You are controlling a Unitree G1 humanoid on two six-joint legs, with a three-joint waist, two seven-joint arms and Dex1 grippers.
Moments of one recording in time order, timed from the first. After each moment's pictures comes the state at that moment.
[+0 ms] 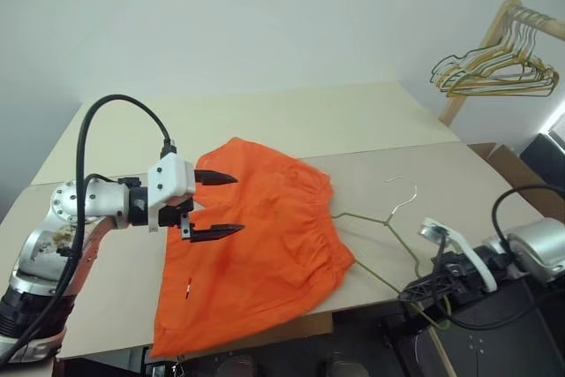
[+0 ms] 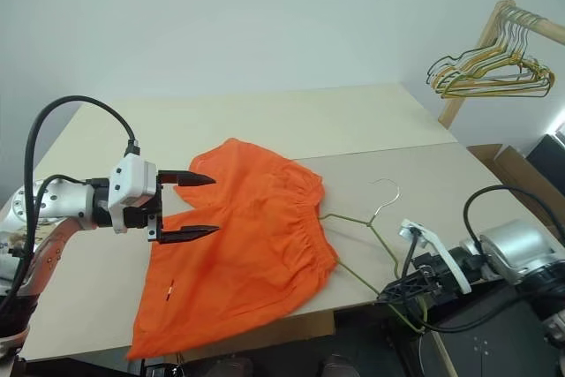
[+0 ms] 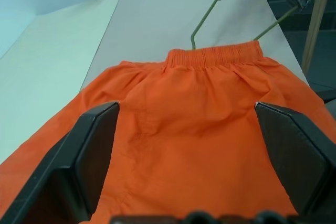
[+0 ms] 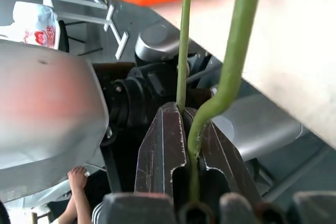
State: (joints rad) left arm -0.30 0.87 0.06 -0.34 -0.47 0.36 -1.15; right arm -0.48 -1.12 0.51 0.15 0.63 1.16 1.54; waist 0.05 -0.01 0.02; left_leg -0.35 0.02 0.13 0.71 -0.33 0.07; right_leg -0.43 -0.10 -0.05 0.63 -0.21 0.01
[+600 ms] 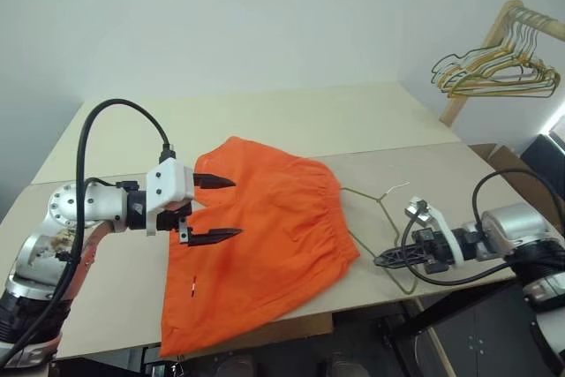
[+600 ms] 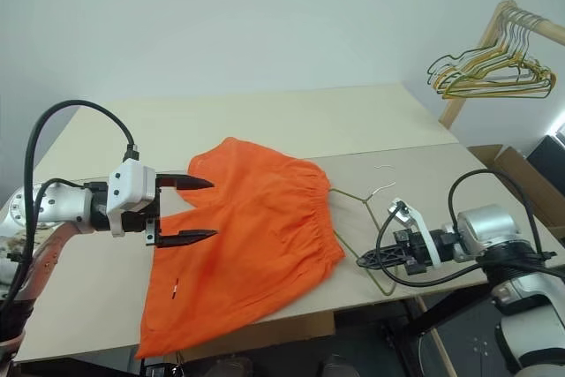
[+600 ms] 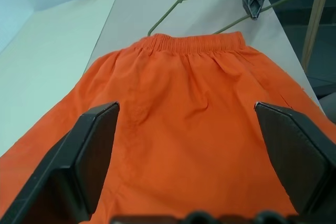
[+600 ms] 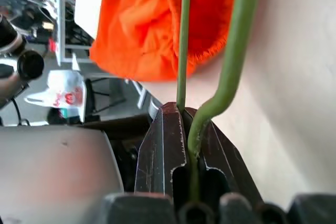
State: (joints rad) left arm -0.27 0.90 0.06 -0.36 -0.47 0.35 -1.15; right arm -0.61 -0.91 0.40 0.44 0.59 1.27 1.51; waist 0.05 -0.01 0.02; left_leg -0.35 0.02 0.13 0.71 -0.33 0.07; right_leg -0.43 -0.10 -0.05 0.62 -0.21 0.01
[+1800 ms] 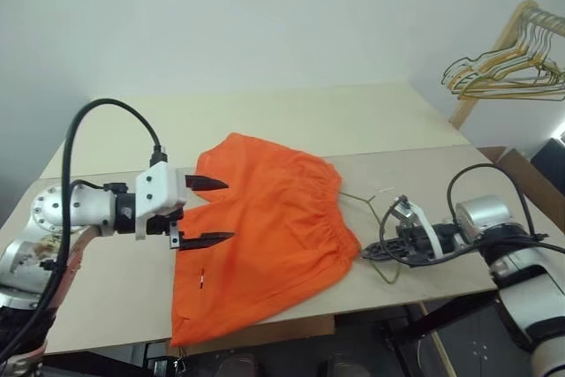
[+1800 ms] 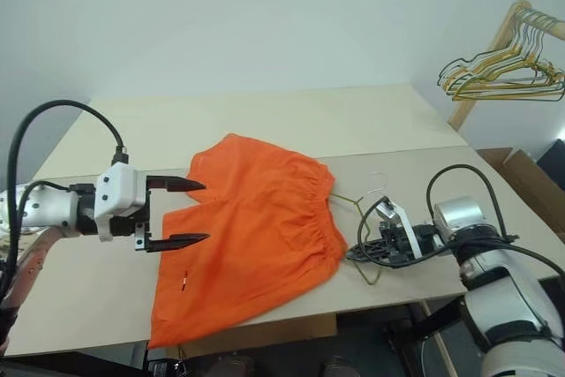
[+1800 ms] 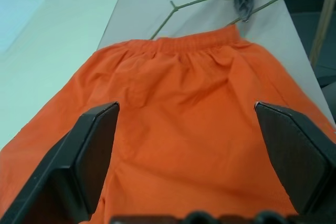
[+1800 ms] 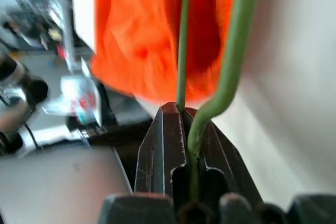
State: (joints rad) left arm -0.21 0.95 0.14 -0.40 -0.47 0.36 -1.15; right arm -0.73 -0.86 0.57 0.58 0.59 1.32 1.55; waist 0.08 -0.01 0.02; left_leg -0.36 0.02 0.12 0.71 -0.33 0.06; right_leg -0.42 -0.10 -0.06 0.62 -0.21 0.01
